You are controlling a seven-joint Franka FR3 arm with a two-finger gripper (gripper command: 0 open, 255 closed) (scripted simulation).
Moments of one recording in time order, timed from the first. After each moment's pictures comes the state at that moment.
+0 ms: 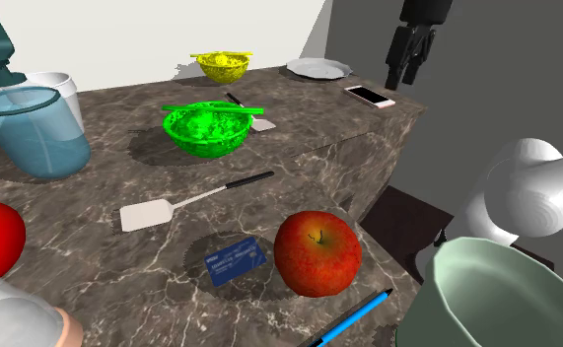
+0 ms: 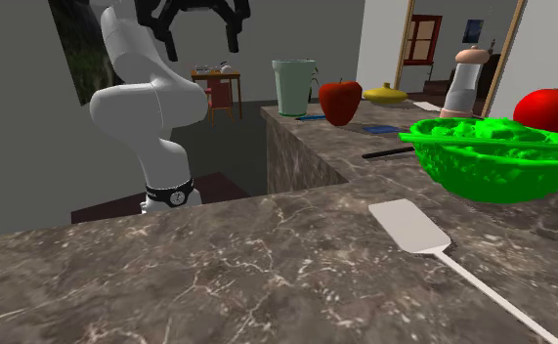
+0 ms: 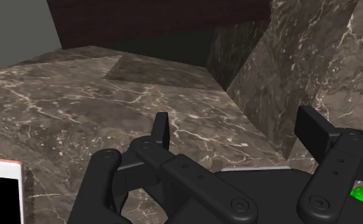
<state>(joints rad) 0.00 -0.83 -0.01 -2.32 0.11 1.45 0.08</state>
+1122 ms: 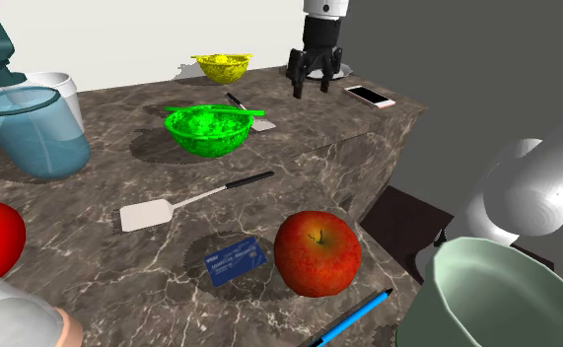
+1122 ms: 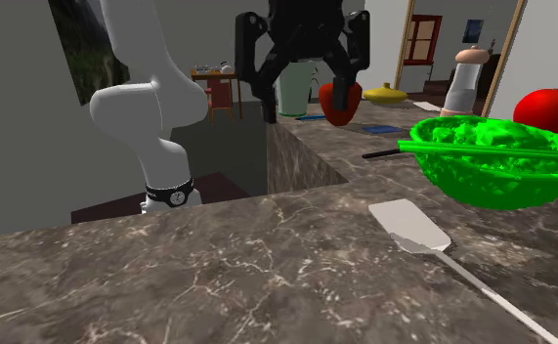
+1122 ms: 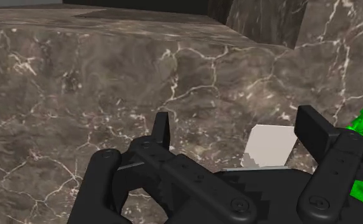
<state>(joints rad) -0.02 -0.32 0.12 -2.11 0.09 1.80 0.28</state>
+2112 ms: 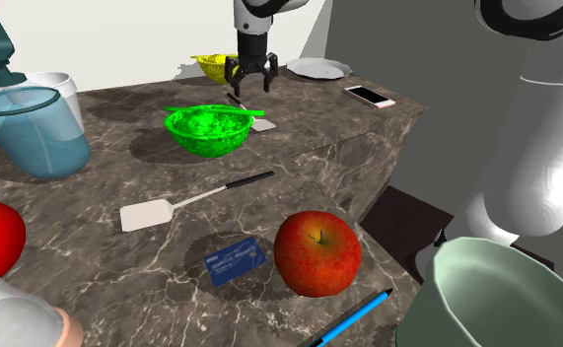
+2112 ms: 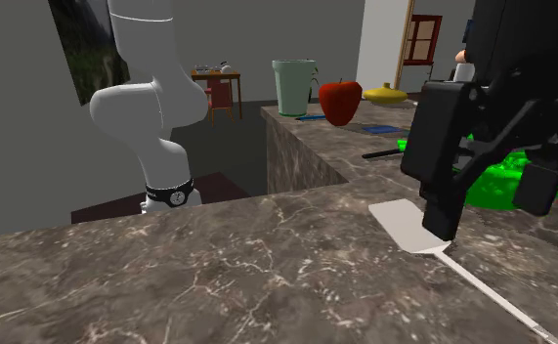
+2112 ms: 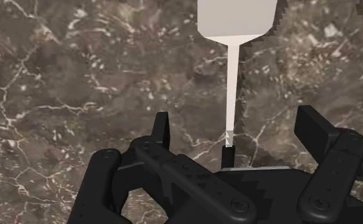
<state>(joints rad) 0.00 0.26 0.16 -1.57 -0.06 1.87 0.50</state>
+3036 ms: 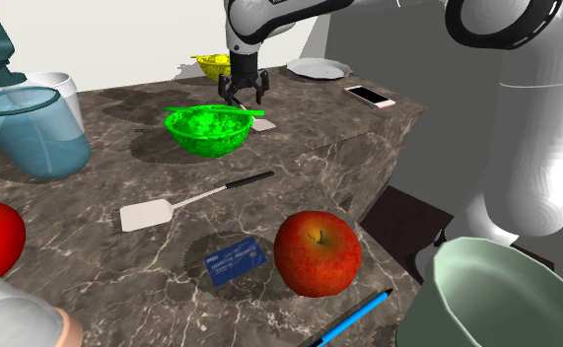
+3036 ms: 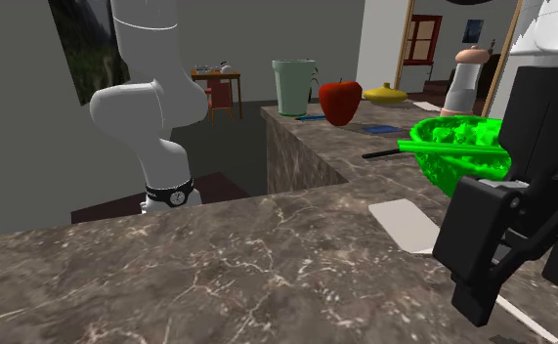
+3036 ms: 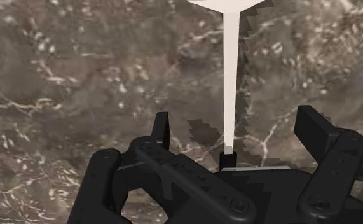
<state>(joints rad) 0.01 0.38 0.15 -1.51 -0.10 1.95 0.54</state>
